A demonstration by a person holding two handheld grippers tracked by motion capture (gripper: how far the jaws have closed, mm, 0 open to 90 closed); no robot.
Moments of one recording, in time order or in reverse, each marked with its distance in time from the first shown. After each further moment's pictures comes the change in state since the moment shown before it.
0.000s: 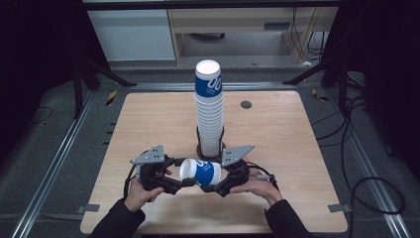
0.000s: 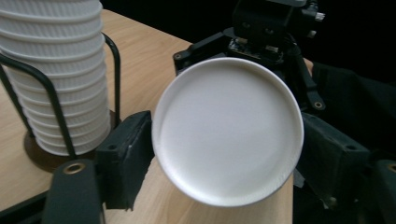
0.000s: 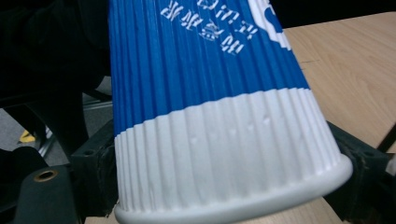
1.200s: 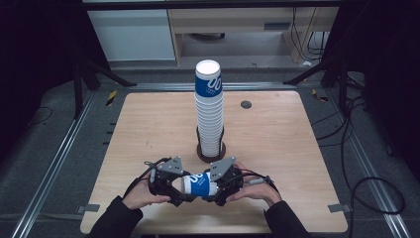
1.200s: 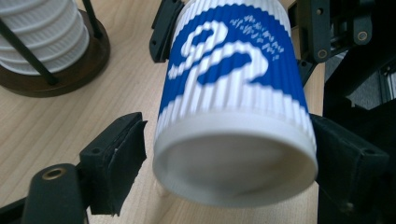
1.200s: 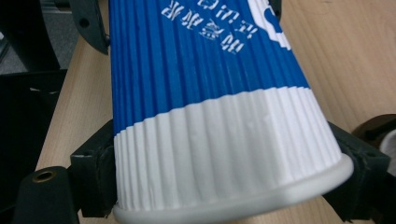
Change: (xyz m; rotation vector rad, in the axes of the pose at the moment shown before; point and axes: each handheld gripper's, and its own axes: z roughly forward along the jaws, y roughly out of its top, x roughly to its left) left arm 0.002 -0.022 0.035 0.435 -0.007 0.112; right arm 0.014 -0.010 0.026 0.330 -0.062 -0.187
